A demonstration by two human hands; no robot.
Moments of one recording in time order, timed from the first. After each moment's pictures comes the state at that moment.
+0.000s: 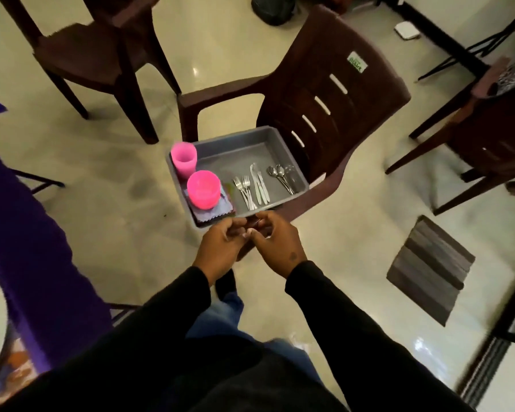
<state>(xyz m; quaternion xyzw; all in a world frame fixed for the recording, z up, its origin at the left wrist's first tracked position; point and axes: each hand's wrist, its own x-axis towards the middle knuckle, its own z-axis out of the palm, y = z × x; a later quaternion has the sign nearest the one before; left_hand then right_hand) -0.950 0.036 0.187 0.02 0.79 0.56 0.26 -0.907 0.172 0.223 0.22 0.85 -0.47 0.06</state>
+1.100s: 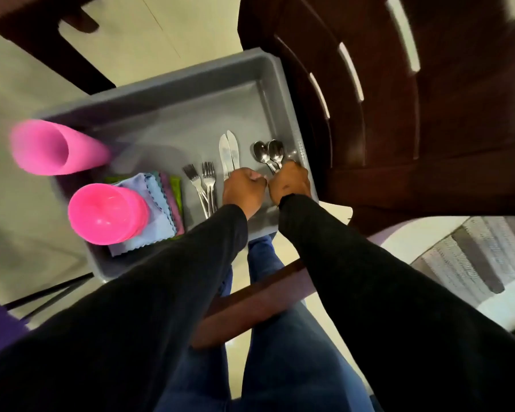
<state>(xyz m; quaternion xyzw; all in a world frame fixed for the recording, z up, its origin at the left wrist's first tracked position) -1.202 0.321 -0.099 -0.25 0.80 0.41 0.37 -1.202 0.418 -0.098 0.36 0.82 -0.28 0.34</state>
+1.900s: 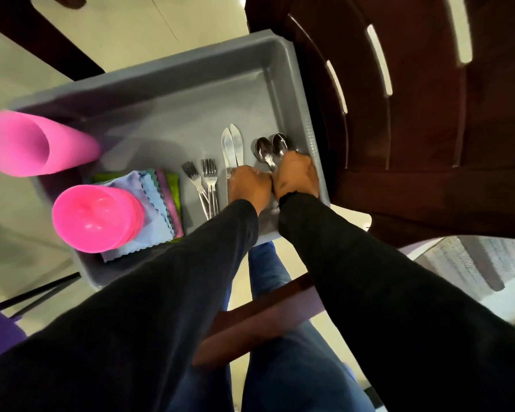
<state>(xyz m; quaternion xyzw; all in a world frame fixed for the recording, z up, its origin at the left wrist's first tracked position) -1.212 0.324 -0.137 -0.33 0.78 0.39 0.37 -1.223 0.408 -0.103 0.28 0.87 -0.19 0.36</state>
